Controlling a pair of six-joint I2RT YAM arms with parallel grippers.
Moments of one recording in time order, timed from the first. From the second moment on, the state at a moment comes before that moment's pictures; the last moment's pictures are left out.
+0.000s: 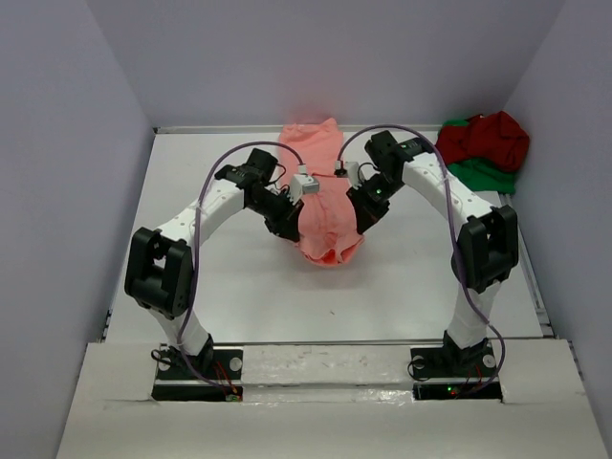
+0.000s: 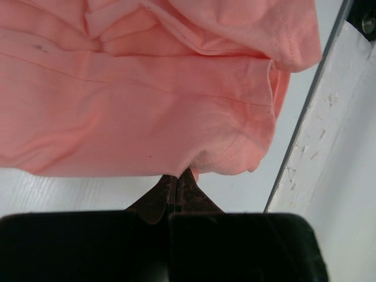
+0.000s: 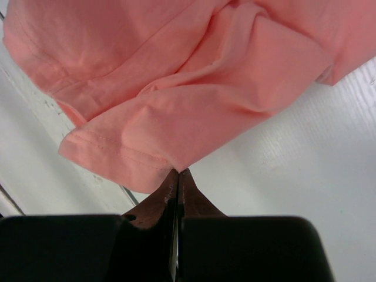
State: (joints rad) left arm -0.45 1.69 1.36 -0.90 0.73 0.47; right arm 0.42 1.88 1.72 -1.24 -0.55 -0.41
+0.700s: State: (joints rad) left arm -0.32 1.67 1.34 -0.64 0.49 0.27; right arm 0.42 2.01 1.86 -1.06 -0.37 -0.33
